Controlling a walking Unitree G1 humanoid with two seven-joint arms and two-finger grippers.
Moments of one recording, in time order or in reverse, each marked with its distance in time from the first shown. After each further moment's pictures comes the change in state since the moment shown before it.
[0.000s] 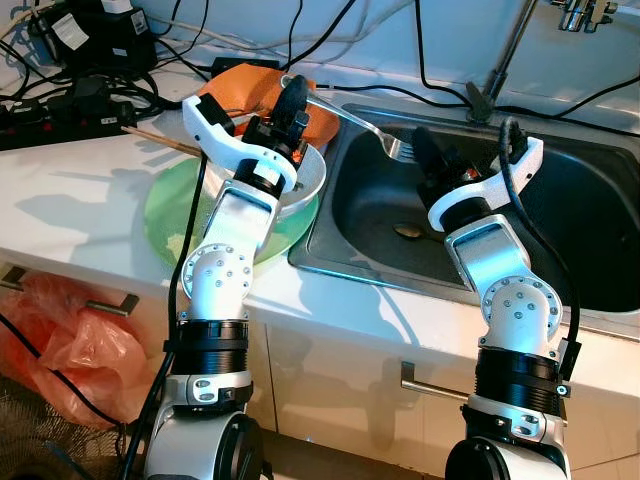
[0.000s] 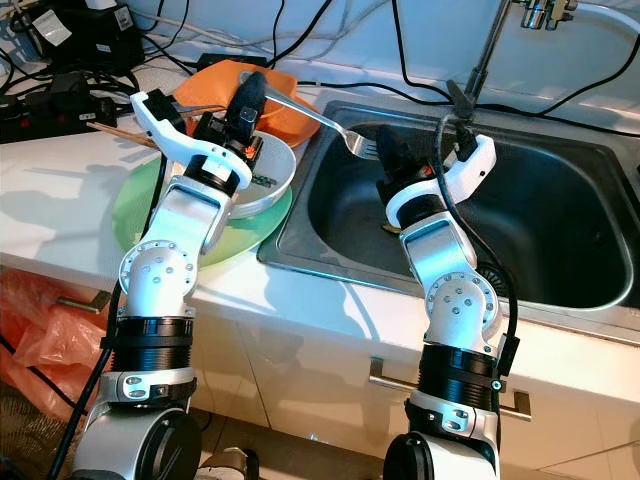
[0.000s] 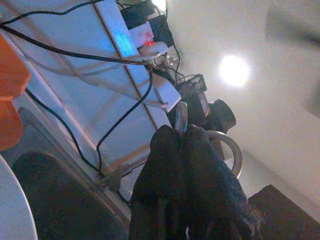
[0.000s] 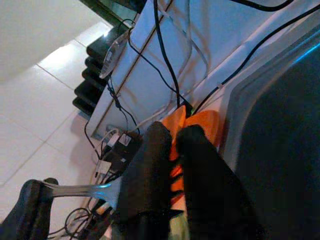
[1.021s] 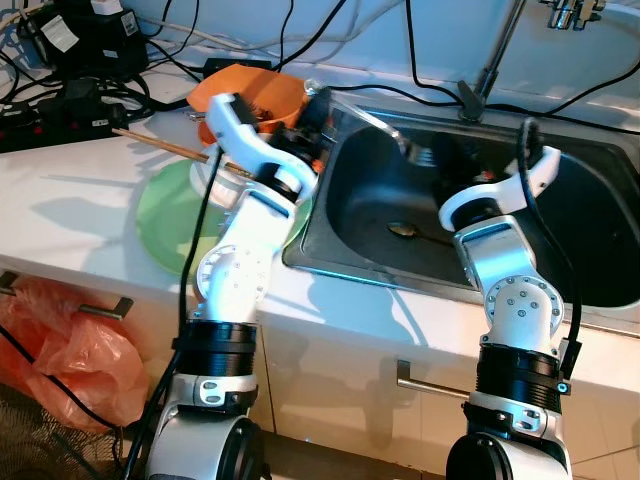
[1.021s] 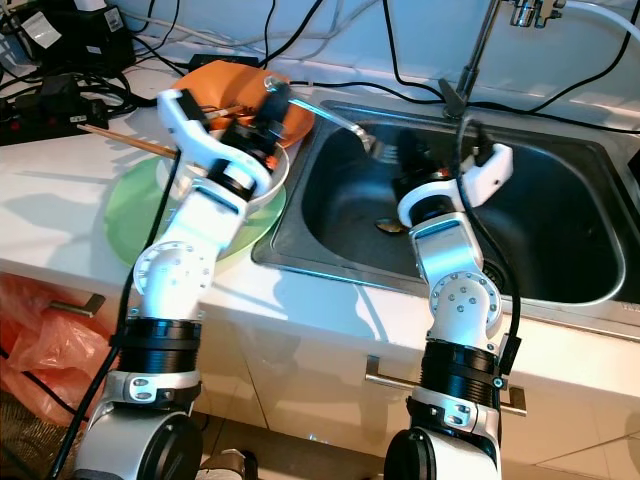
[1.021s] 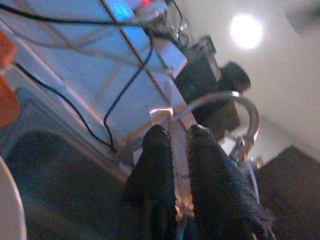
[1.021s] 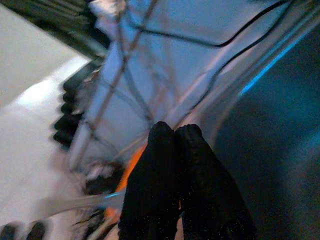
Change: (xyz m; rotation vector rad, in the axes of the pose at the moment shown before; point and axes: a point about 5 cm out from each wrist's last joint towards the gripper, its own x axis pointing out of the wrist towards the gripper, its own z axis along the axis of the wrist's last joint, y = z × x) left arm 0.002 -0.005 -0.024 0.151 0.122 0.006; right arm 0.002 -0.016 0.014 0.034 -0.106 -0.125
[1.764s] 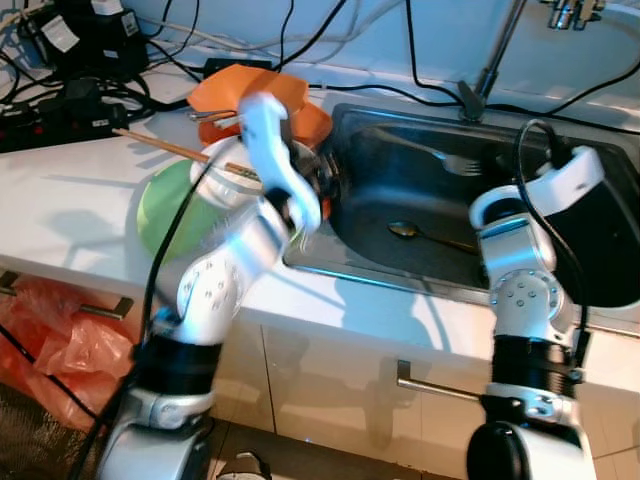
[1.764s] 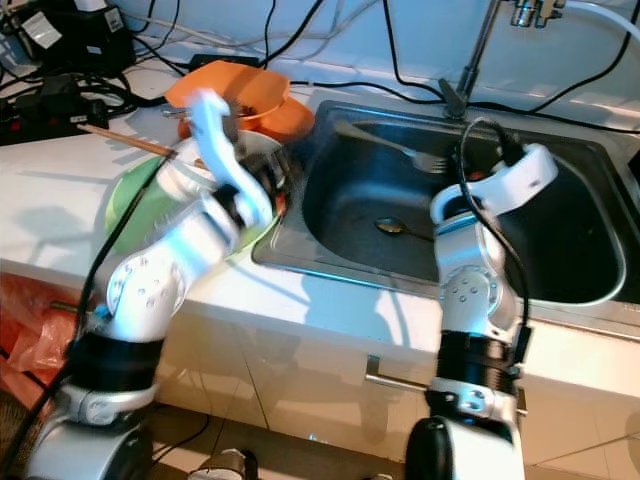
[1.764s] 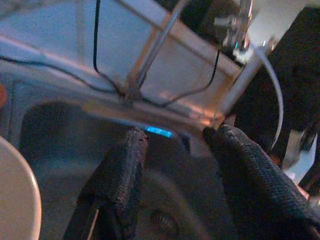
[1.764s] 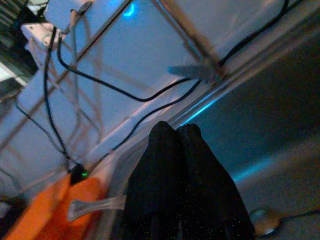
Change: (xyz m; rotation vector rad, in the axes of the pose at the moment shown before) left arm -0.029 0.000 -0.006 0.437 0.338 -0.103; right arm 0.004 -0.026 0.028 -0.324 -0.168 -0.206
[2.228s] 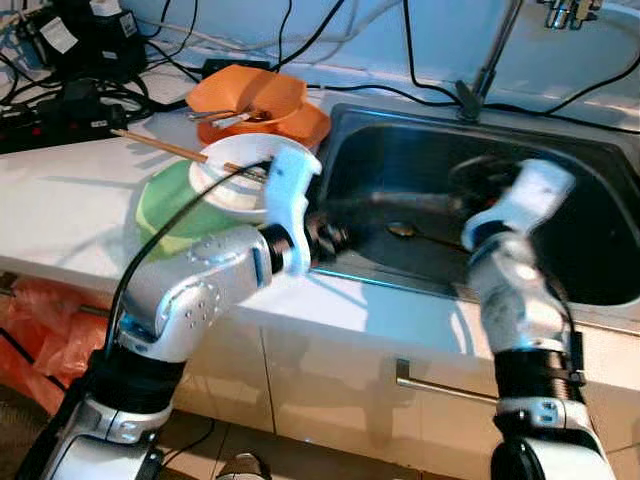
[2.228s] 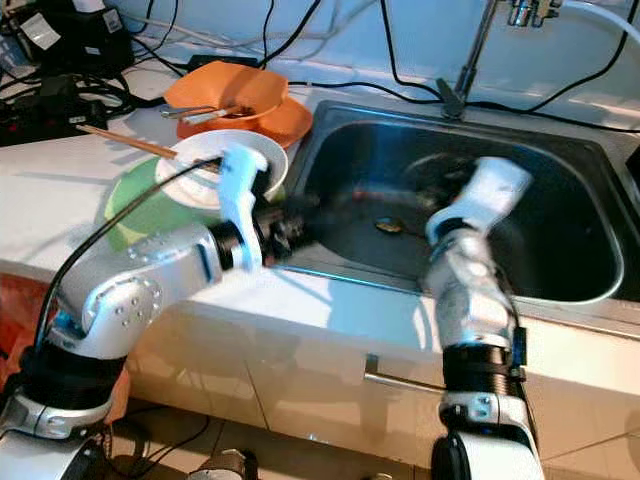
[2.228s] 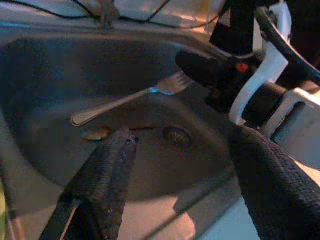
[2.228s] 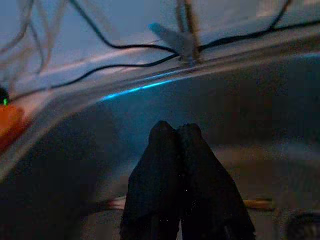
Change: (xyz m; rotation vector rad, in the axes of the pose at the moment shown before) left arm -0.023 0.001 -0.023 0.196 0.316 -0.086; right arm -0.004 -0.022 -0.030 -0.480 0.086 -0.032
